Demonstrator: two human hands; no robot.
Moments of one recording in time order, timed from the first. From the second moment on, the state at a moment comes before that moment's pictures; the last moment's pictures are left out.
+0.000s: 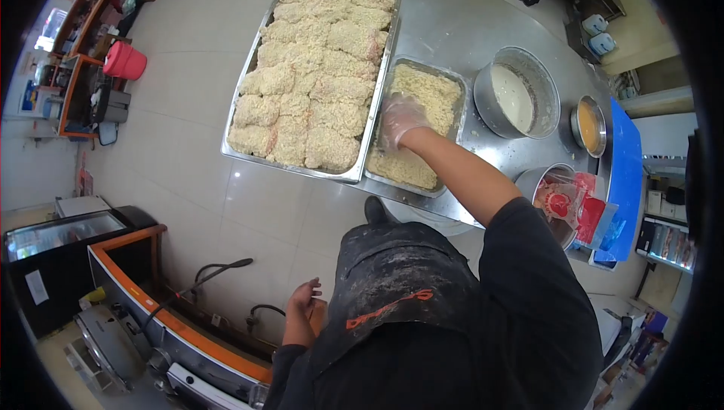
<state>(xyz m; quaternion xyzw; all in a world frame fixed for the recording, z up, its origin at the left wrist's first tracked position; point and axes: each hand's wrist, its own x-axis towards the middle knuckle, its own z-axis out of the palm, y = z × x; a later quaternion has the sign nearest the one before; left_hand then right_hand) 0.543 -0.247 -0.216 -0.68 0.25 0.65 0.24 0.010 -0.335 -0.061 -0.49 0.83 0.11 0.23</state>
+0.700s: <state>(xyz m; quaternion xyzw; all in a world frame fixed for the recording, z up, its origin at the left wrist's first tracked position) 0.497 -0.314 -0.190 -0.43 0.64 0.55 0.34 0.014 -0.218 -0.043 -0.51 0.85 -0.13 0.05</state>
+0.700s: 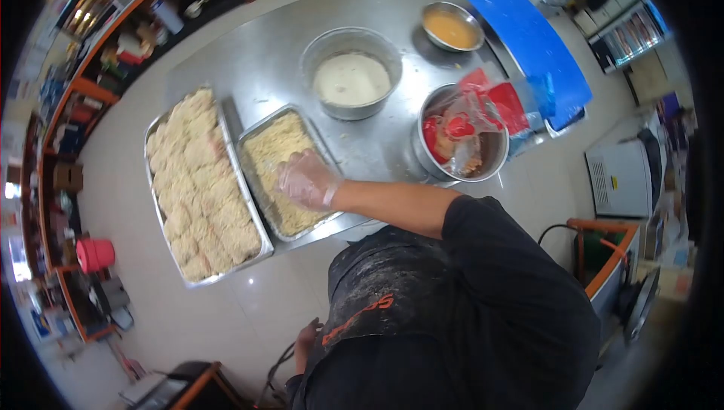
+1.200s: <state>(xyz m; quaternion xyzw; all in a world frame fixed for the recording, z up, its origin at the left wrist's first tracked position) 0.476 -0.255 -0.329 -0.43 0.61 0.55 0.38 -0.091 0.310 0.041 0.07 0.95 -0.19 -0.23</state>
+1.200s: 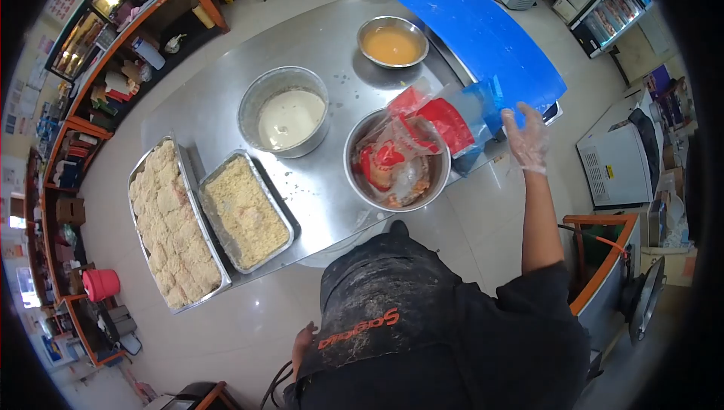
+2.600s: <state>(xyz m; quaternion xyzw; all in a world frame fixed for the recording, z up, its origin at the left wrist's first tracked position) 0.225 -0.228 -0.075 -0.02 0.24 0.97 0.08 0.051 -0.204 0.188 -0.39 0.91 -0.01 0.17</state>
